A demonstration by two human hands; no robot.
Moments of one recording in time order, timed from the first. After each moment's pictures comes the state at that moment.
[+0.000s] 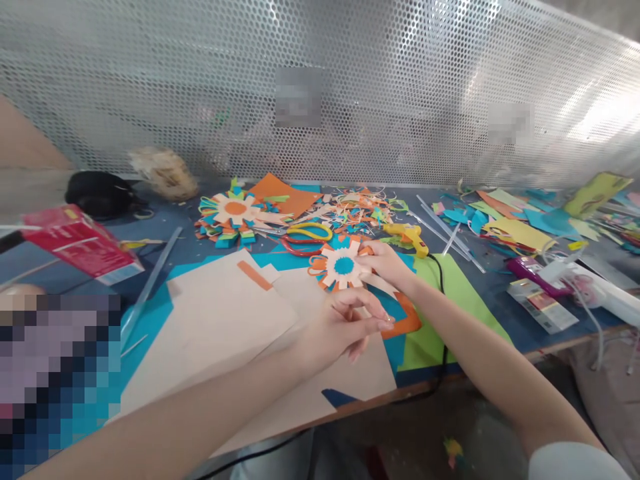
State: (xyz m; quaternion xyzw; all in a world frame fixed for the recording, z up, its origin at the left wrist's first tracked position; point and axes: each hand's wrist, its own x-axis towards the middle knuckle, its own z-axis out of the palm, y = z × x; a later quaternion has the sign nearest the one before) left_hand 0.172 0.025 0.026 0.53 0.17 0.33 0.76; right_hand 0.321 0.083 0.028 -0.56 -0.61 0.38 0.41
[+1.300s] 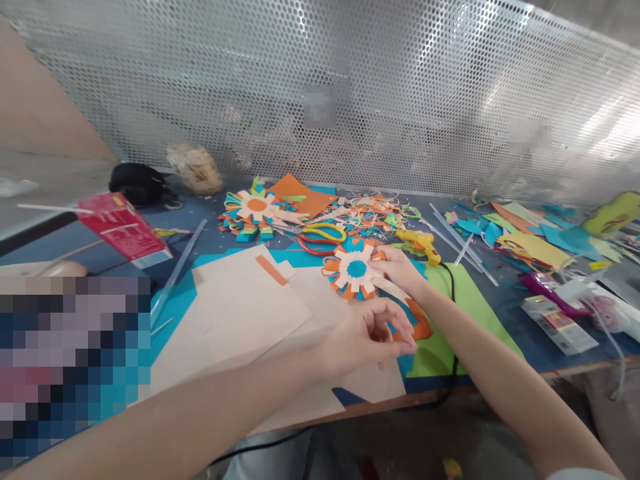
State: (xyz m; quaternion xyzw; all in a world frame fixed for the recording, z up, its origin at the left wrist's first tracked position) left_hand 0.178 0.020 0.017 0.57 0.15 0.27 0.76; right_hand 0.323 0.084 0.026 -0.55 -0.62 0.38 0.41
